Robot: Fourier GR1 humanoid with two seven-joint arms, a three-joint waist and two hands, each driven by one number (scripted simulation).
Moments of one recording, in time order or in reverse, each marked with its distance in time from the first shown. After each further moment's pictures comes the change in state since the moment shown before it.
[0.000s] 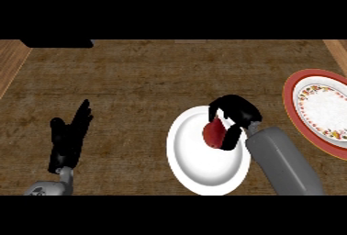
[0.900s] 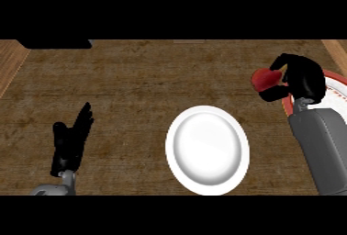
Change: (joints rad) left arm 0.023 -0.025 0.006 0.005 -0.019 -0.003 -0.022; right arm -0.058 -0.131 -0.294 -0.069 0.186 -0.442 0.370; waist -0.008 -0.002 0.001
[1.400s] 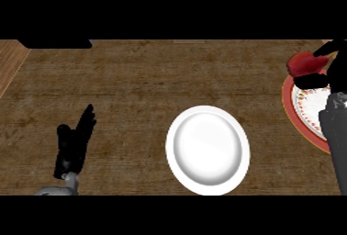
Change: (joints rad) left arm 0.015 -0.022 -0.008 -0.010 -0.028 0.003 0.002; right arm 0.021 -0.069 -0.114 -0.155 0.084 -0.078 0.183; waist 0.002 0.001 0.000
